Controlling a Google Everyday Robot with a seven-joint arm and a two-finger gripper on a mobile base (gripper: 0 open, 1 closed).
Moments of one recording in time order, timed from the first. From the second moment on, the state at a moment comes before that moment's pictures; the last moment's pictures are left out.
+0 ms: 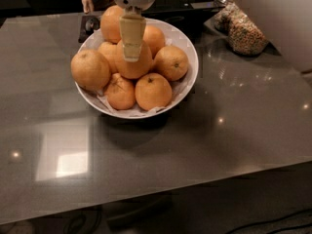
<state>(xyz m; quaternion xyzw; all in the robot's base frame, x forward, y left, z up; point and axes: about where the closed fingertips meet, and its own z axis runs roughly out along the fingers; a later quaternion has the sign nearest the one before) 0.562 0.056 0.998 -0.72 0.67 -0.06 0.16</state>
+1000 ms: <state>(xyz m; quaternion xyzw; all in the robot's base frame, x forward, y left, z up) 0.570 0.064 0.962 -0.74 0.66 -0.04 0.12</state>
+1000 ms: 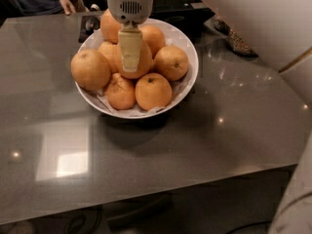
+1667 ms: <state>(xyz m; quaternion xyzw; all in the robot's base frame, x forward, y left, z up) 0.571 0.062 0.934 -0.74 0.67 -0.03 0.09</state>
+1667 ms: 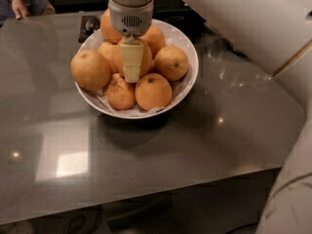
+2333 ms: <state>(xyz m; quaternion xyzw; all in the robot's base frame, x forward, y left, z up) 0.570 0.061 0.929 -0.74 0.66 -0.03 0.09</state>
